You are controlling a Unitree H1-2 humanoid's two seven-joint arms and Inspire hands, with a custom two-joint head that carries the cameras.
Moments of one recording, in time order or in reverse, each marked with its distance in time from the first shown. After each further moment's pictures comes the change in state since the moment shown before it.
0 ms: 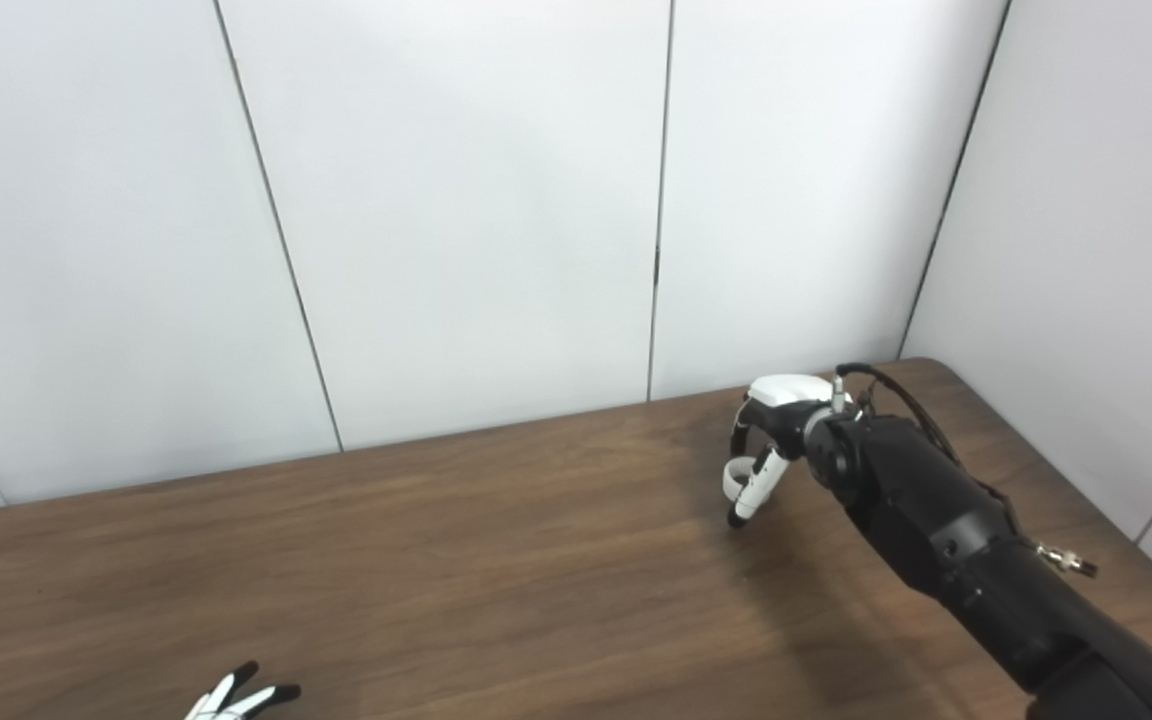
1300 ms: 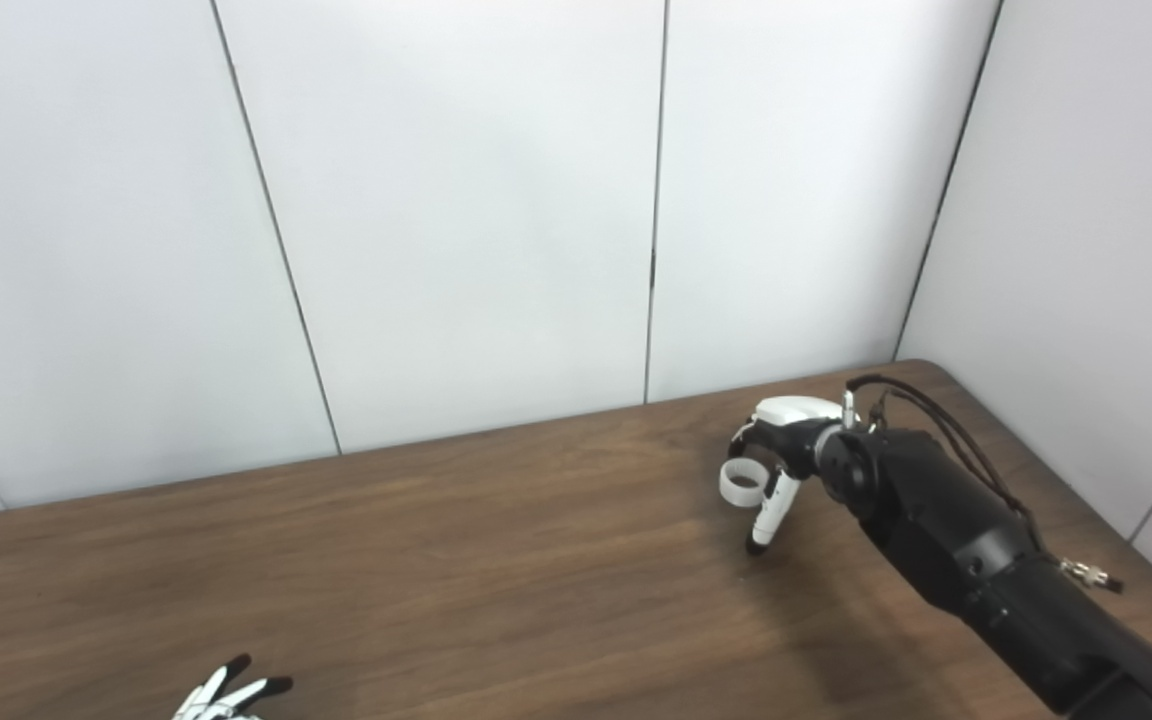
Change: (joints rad) left arm -0.022 0.015 0.006 0.032 -0.025 -0.023 0.000; right arm 0.054 -0.034 -0.005 -0.081 0.031 0.026 0.060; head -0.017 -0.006
